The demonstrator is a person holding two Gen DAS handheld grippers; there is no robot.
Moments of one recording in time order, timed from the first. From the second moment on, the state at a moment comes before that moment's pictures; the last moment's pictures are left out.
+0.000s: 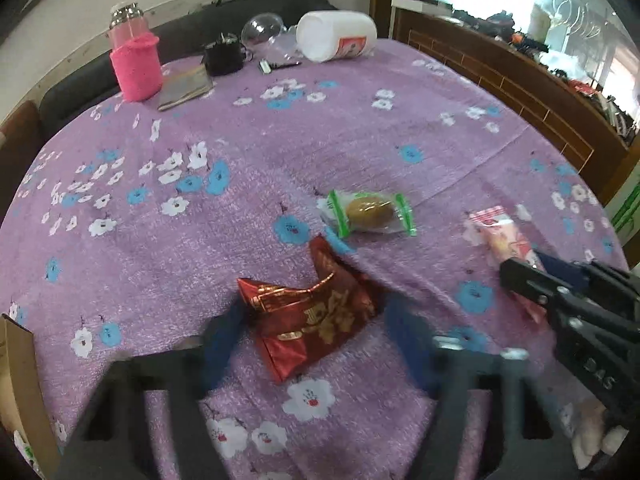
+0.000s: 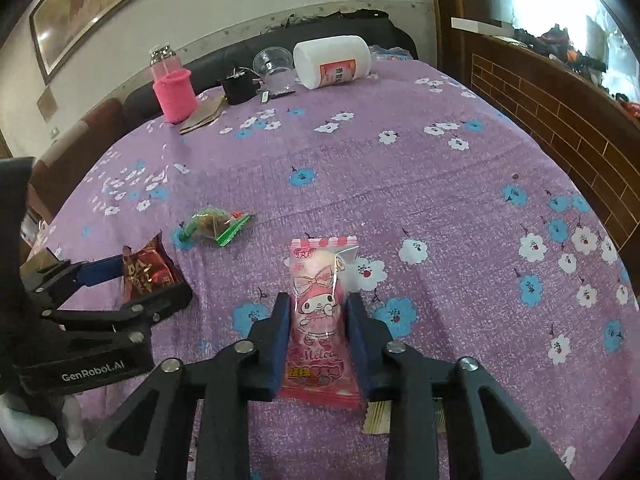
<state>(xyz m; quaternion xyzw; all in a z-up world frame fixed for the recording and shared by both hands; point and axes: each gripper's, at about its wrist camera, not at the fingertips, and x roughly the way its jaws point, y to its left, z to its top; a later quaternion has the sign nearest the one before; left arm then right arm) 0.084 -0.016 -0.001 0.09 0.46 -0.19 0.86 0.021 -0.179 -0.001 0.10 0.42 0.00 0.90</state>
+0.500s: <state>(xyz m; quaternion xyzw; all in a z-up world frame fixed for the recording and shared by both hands) 0.036 0.002 0.042 0.05 0.42 -0.23 0.88 0.006 -0.192 0.012 0.17 0.37 0.03 0.91</state>
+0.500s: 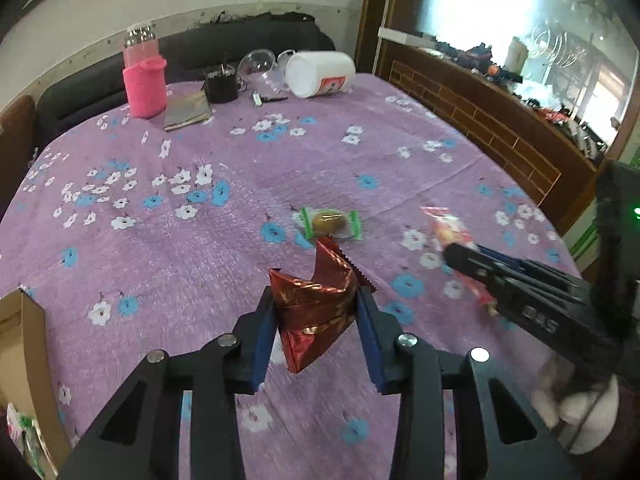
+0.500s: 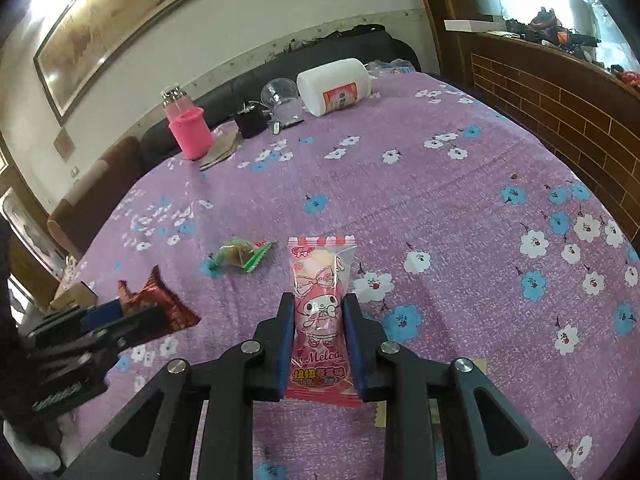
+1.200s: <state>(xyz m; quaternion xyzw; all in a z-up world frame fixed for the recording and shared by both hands) -0.056 0.217 0.122 -0.01 0.34 -0.08 0.94 -0.024 -0.153 0.052 0.19 0.35 0.09 0.91</state>
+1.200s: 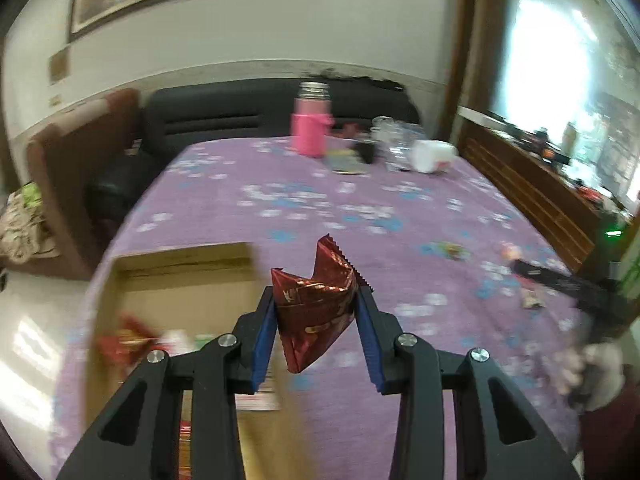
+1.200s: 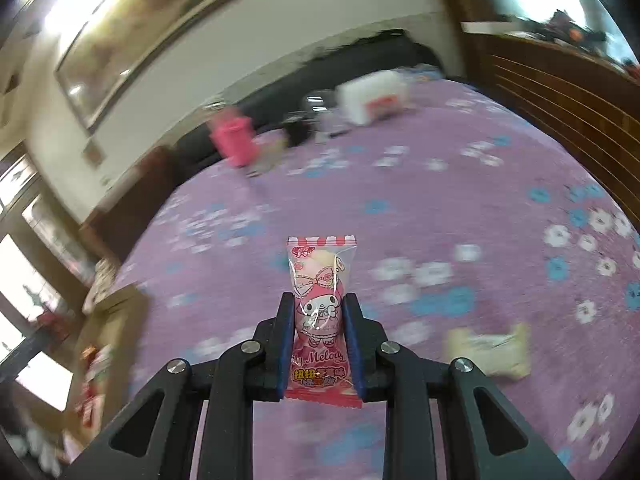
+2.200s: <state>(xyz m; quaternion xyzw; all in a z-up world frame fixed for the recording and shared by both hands) -0.010 0.365 0.079 -0.18 0.36 -0.03 0.91 0.042 0.176 0.048 0.10 0.45 0.28 0.84</state>
